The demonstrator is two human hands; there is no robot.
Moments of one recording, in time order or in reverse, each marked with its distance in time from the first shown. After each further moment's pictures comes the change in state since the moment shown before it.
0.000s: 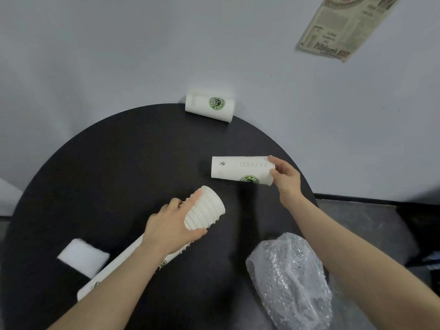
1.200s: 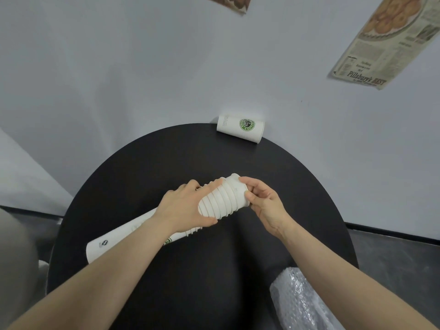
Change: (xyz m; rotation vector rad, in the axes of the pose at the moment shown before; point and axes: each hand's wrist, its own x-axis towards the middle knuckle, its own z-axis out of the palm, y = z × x) left_hand 0.029 -0.018 -0.081 0.104 0.059 0.124; right_hand -0.069 -0.031 0.084 0.164 -0.640 -0.027
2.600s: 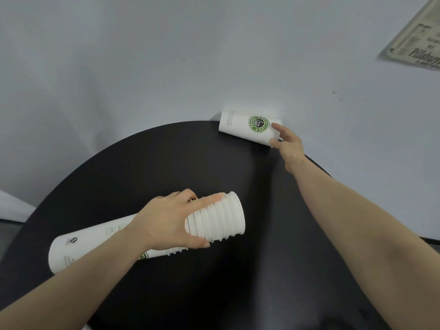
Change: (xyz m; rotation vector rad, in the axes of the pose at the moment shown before) left_hand 0.081 -0.071 0.031 0.008 -0.131 0.218; right_hand 0.251 0.010 -0.094 -0.269 0.383 -0.022
